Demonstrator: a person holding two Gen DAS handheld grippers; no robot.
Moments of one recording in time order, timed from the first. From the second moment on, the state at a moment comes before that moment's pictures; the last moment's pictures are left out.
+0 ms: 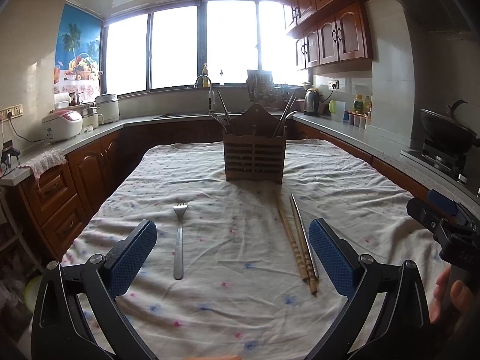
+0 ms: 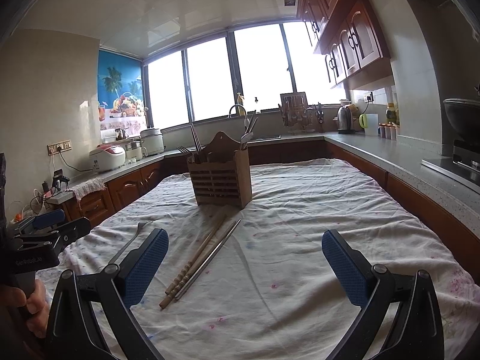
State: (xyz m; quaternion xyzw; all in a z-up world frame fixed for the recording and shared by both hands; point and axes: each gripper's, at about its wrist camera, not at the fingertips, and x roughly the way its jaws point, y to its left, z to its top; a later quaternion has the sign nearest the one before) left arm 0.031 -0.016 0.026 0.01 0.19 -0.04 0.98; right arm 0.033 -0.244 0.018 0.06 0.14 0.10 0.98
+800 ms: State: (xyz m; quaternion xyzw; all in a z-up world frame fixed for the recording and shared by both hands) left arm 0.033 -0.014 0.030 0.00 0.20 -0.04 0.98; right arm 0.034 -0.241 0.026 0.06 0.13 0.11 0.98
